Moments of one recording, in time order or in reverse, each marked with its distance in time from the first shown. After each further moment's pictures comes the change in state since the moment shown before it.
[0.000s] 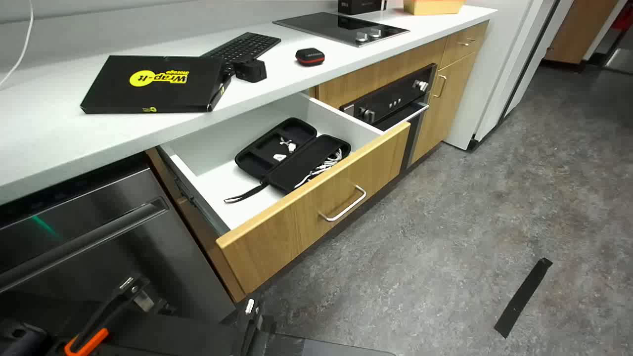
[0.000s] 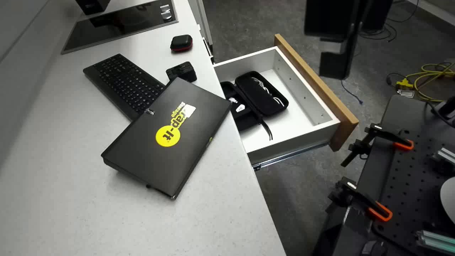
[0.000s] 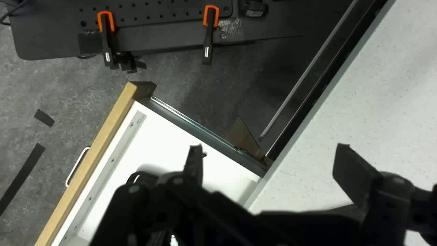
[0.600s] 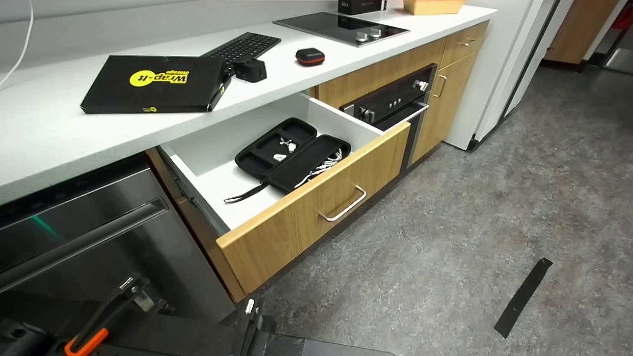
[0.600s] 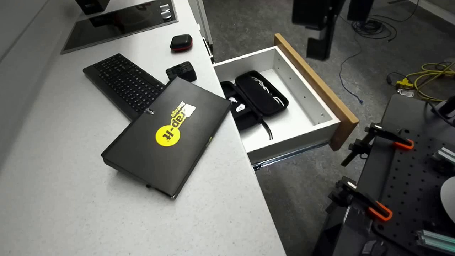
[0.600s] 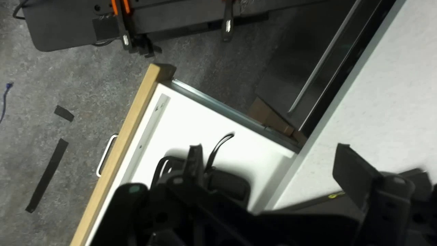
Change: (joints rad) arm -0.055 0.009 -0.035 -0.045 -0.069 0.099 0.016
